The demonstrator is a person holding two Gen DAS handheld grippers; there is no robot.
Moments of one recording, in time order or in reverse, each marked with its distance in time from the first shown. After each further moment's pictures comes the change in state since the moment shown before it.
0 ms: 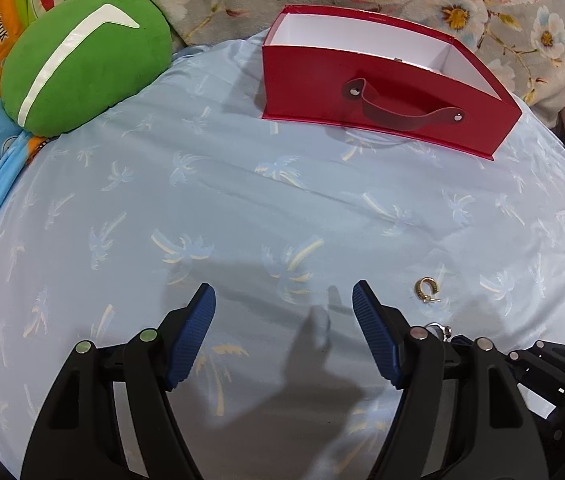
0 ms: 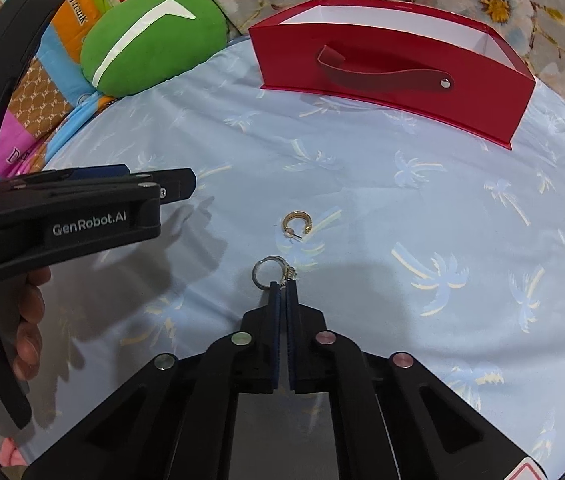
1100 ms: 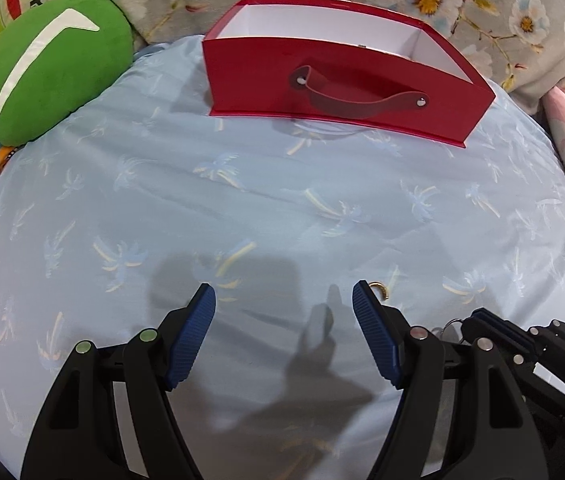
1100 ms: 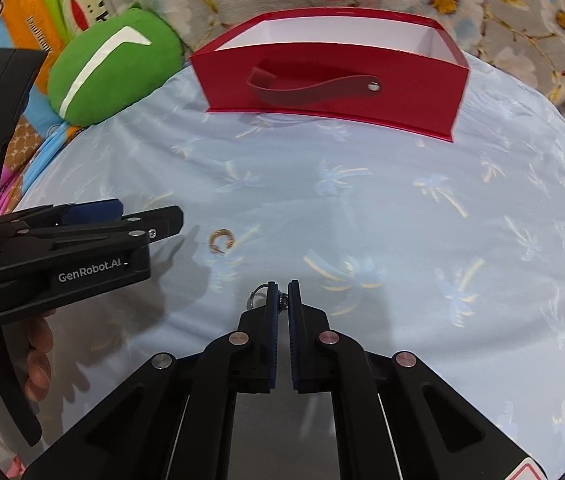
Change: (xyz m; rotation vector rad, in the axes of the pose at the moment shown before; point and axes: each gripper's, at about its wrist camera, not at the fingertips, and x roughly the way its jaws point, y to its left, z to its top) left arm 0.012 -0.039 0.006 0.040 0.030 -0.072; right arm -0.024 -0.044 -0.003 0.120 -0.039 -0.081
